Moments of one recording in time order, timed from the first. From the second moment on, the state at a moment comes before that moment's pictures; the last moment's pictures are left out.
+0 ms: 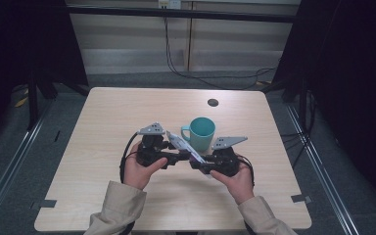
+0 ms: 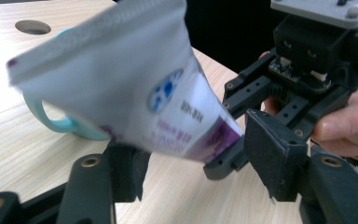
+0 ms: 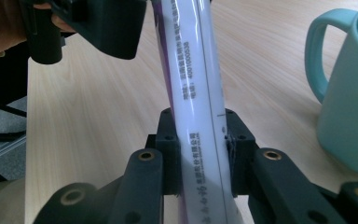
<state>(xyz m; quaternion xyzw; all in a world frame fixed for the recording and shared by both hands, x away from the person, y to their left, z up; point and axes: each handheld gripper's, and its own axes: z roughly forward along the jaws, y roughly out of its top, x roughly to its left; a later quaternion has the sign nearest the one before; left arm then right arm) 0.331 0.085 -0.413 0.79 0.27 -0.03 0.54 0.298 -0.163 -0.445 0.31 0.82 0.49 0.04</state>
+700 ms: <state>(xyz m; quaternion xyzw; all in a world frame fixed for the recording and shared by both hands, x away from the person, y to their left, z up) 0.328 0.095 -0.412 0.73 0.31 -0.05 0.60 0.295 -0.148 -0.448 0.31 0.80 0.51 0.02</state>
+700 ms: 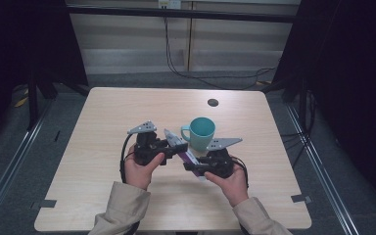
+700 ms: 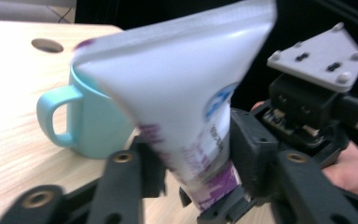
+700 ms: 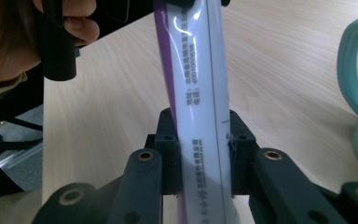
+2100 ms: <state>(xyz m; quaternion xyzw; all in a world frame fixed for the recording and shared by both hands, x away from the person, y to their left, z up) 0.323 0.097 -0.403 0.72 0.31 0.02 0.62 0.285 -0.135 -0.455 0.27 0.82 0.51 0.03</state>
